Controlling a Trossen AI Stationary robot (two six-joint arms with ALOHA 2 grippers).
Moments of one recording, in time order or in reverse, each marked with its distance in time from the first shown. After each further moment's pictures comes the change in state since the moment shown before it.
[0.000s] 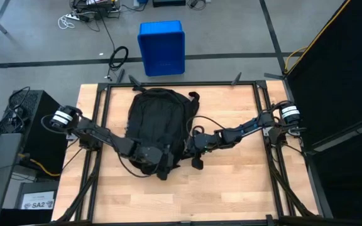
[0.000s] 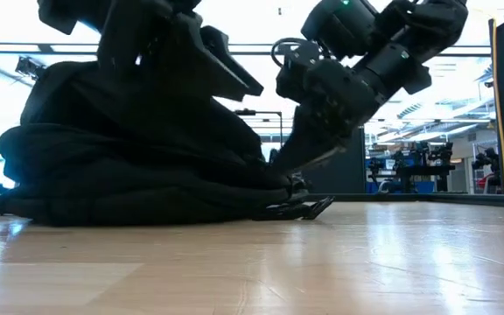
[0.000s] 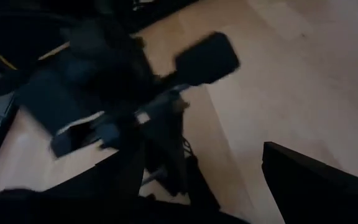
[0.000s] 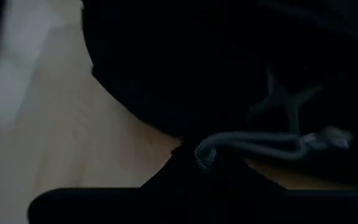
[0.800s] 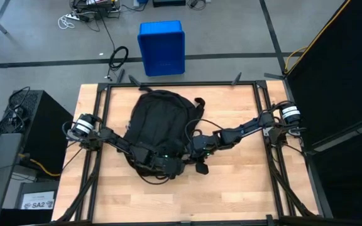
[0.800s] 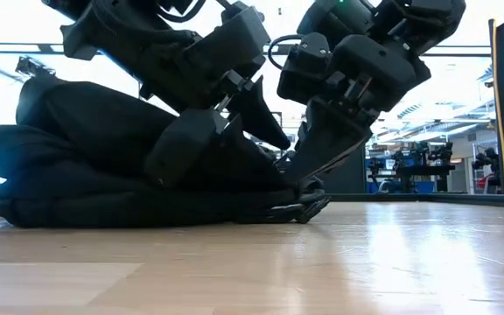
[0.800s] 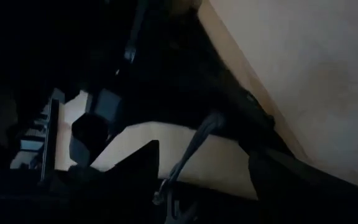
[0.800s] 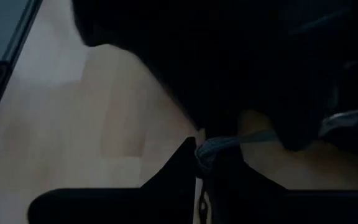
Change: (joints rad) left arm -0.007 0.278 0.168 -0.072 -0.230 0.275; right arm 0.019 -0.001 0.037 -0.128 -0.208 0.007
